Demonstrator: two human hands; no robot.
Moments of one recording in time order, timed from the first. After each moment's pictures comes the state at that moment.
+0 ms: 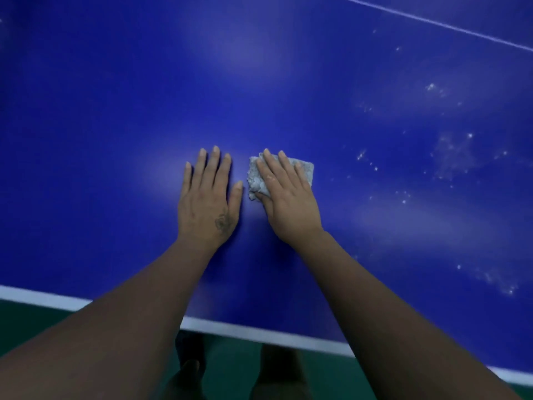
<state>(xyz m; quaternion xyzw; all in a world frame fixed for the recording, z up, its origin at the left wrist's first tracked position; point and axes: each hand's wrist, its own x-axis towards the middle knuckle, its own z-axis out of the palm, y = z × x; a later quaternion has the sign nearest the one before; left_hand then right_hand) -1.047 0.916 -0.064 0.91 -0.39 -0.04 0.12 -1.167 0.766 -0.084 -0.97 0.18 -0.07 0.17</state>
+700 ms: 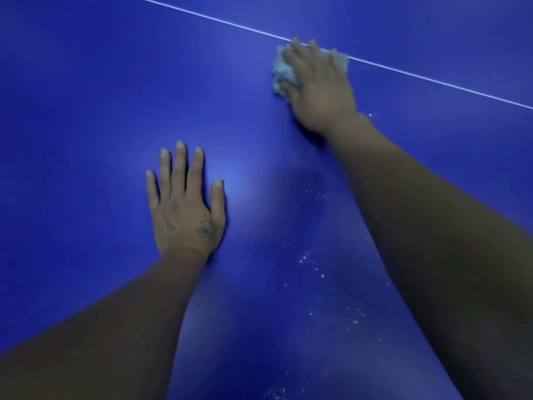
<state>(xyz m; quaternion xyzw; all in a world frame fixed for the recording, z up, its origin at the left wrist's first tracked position) -1.006 0.700 -0.083 0.97 -0.23 0.00 0.10 -0.983 0.388 -0.073 -0.98 0.18 0.01 0.11</state>
